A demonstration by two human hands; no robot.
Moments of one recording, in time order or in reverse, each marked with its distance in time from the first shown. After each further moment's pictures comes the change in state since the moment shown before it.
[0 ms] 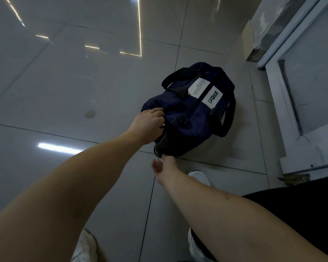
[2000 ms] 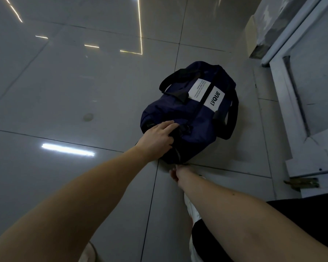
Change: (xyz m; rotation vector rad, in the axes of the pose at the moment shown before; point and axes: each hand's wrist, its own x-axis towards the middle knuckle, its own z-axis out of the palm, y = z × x) left_hand -0.007 0.028 0.027 0.015 0.010 0.222; right_hand 0.064 -0.039 -0.039 -0.159 0.155 0.002
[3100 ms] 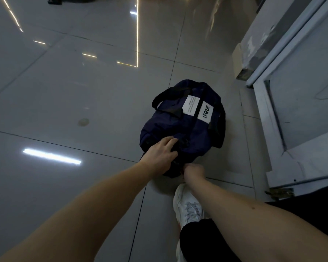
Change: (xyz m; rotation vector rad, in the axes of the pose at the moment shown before) left_hand -0.003 0.050 -0.005 -0.021 -0.065 -0.084; right_hand -0.062 -0.045 -0.051 -0.654 0.090 -0.516
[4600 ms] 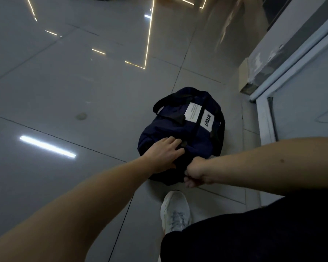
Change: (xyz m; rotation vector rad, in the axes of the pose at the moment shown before) left_hand 0.044 0.001 0.000 0.097 -0.021 0.051; right_hand -0.002 -0.072 -0.045 -0.727 -0.297 0.108
